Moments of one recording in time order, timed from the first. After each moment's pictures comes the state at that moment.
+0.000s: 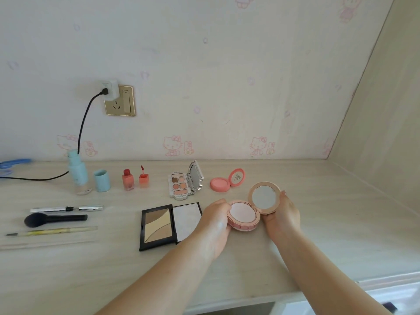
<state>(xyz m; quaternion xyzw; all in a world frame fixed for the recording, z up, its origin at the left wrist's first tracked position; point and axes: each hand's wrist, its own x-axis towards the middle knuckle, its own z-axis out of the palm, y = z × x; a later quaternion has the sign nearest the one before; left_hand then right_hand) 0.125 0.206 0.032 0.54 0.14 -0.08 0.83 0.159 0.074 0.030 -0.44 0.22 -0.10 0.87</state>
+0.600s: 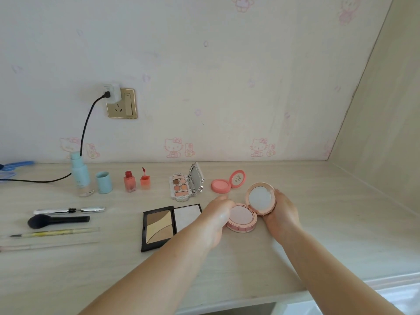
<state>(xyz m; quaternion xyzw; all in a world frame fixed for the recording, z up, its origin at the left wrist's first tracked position) 0.150 0.212 0.027 0.67 0.10 -0.13 0.72 0.167 0.067 0.028 -0.60 0.17 -0.07 0.78</state>
